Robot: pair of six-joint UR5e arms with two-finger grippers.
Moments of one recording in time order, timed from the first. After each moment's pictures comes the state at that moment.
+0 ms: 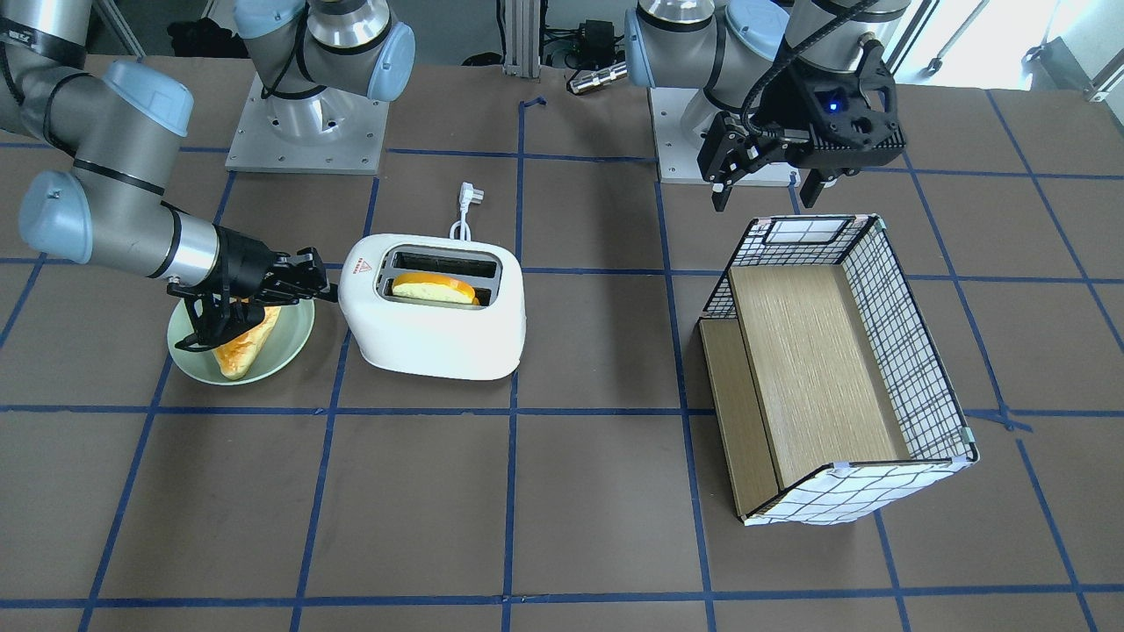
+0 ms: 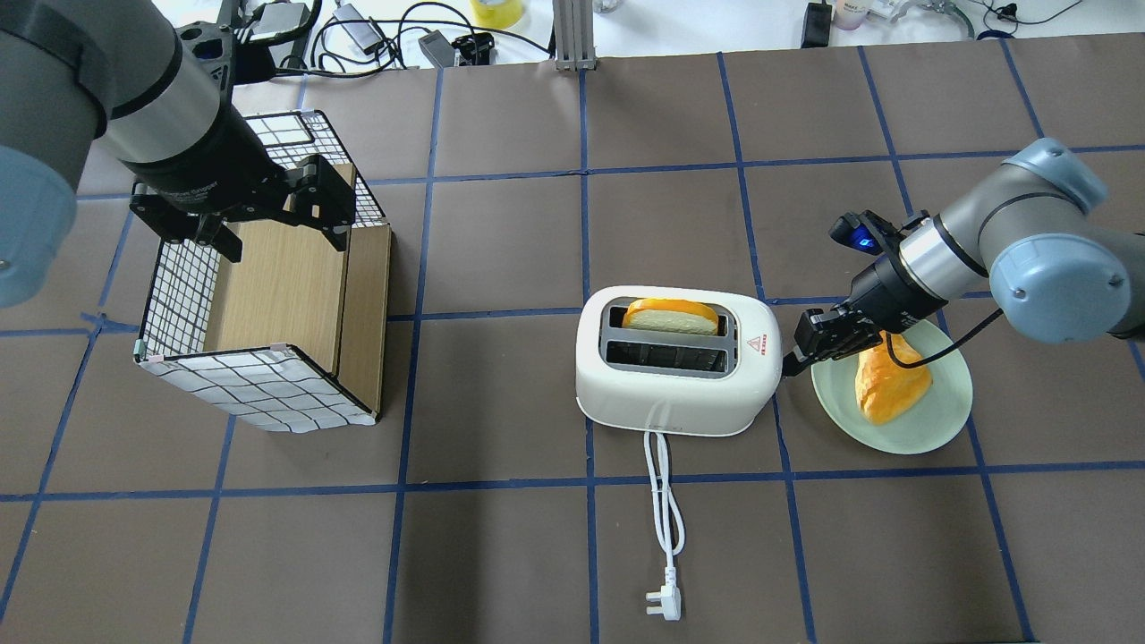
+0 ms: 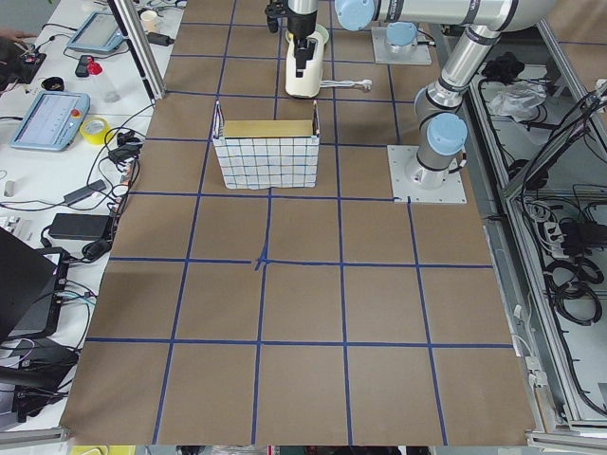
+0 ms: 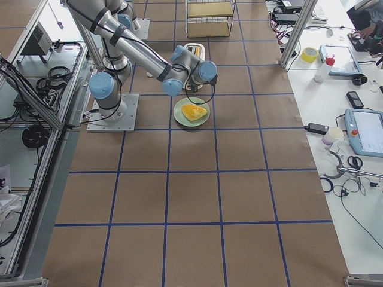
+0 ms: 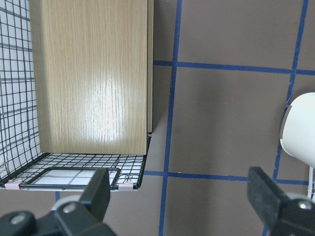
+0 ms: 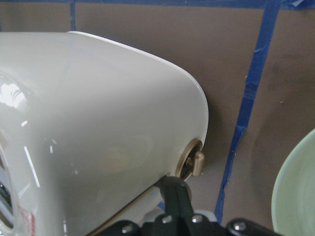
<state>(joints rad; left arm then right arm) -1.57 -1.46 -1.67 -1.52 1.59 -0.08 1.25 -1.42 2.06 -1.75 -1.09 -0.62</state>
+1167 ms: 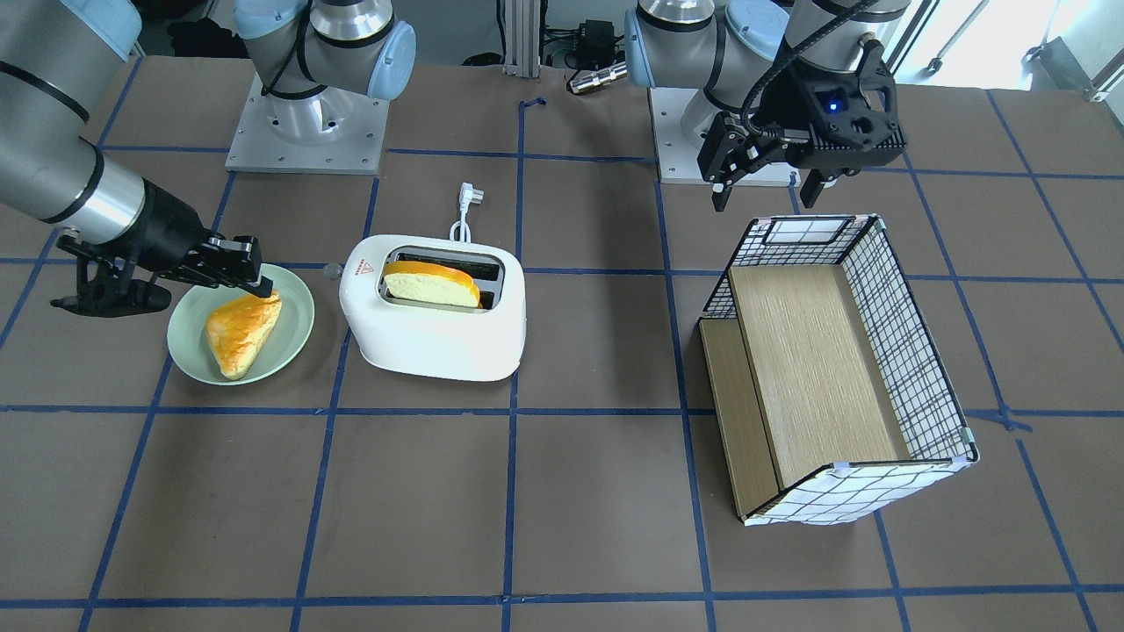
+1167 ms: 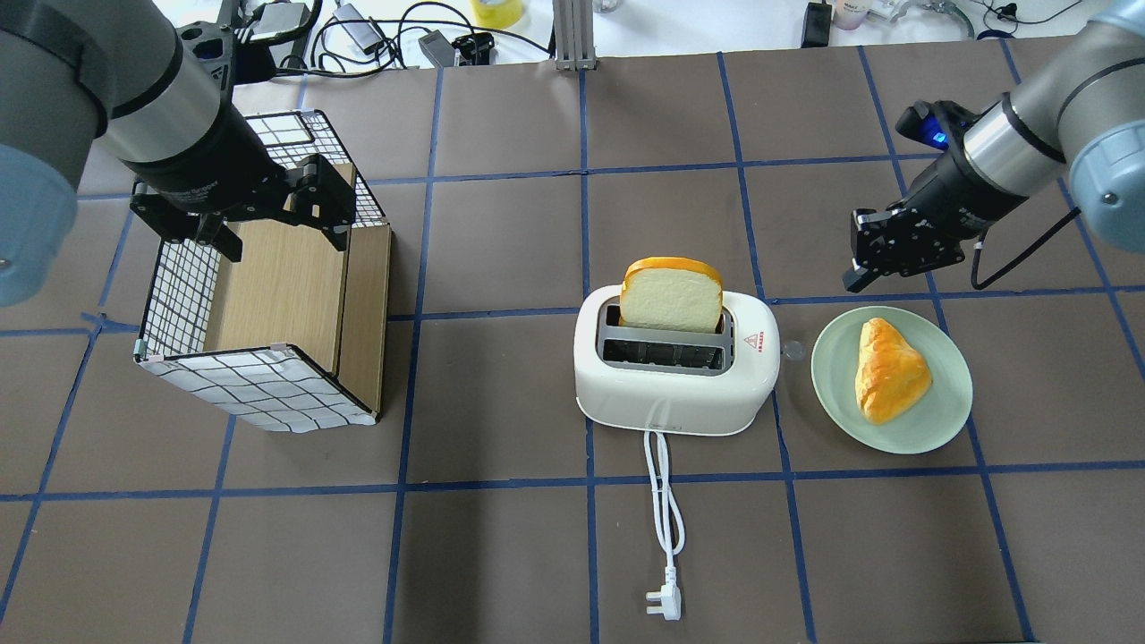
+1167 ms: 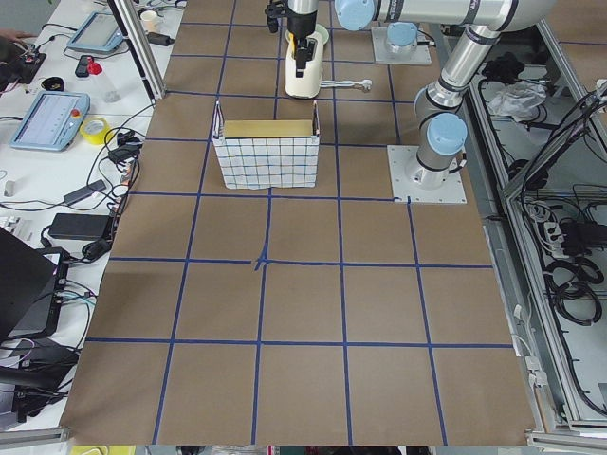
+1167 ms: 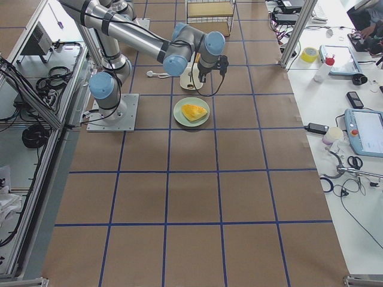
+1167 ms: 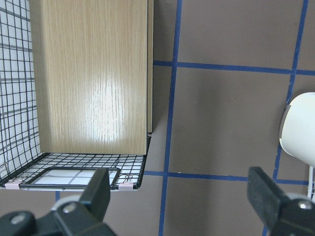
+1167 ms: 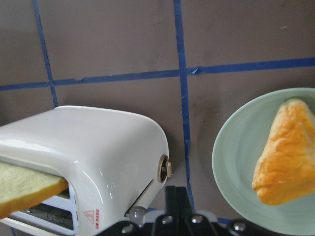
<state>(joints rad) -1.57 -1.46 -1.67 -1.52 1.59 -0.08 1.28 -1.52 1.79 -1.66 -1.26 -0.23</state>
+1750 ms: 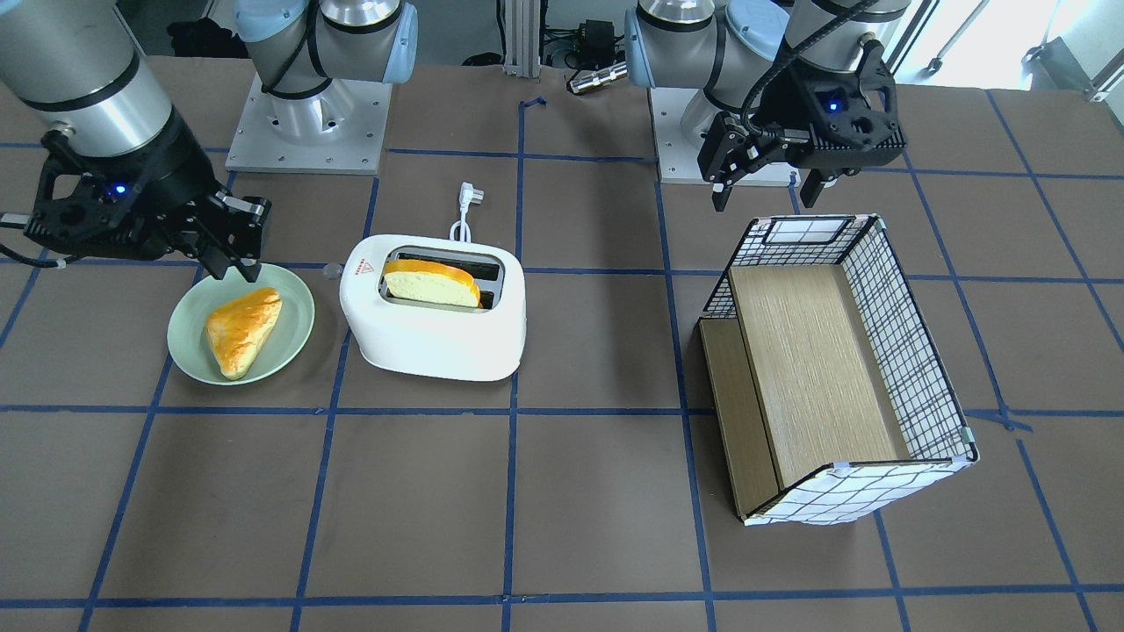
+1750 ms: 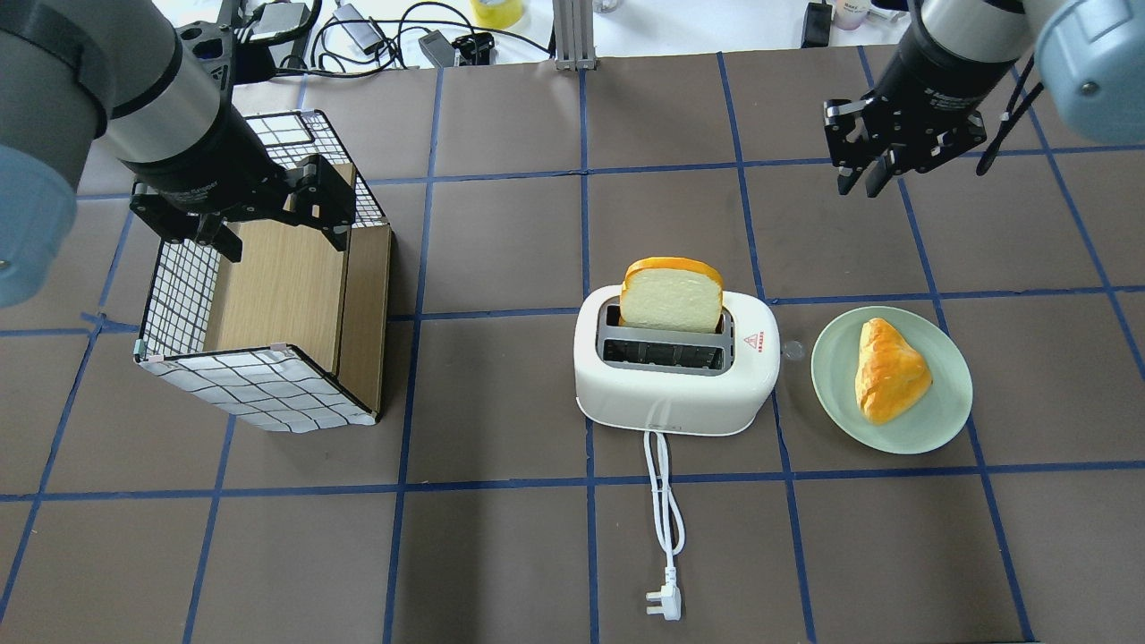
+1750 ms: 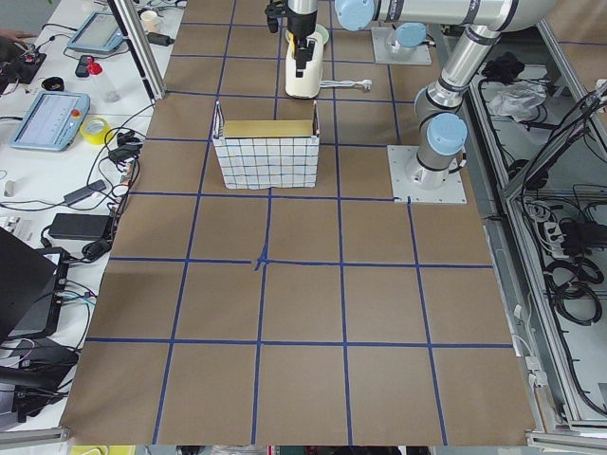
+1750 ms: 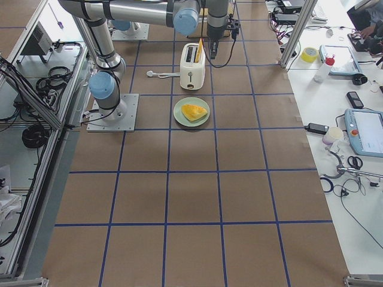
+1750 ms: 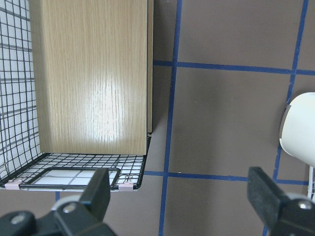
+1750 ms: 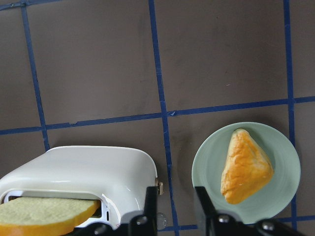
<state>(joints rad) -1.57 -1.46 -1.67 -1.52 1.59 -0.08 1.53 -1.52 1.56 -1.65 -1.52 0.08</state>
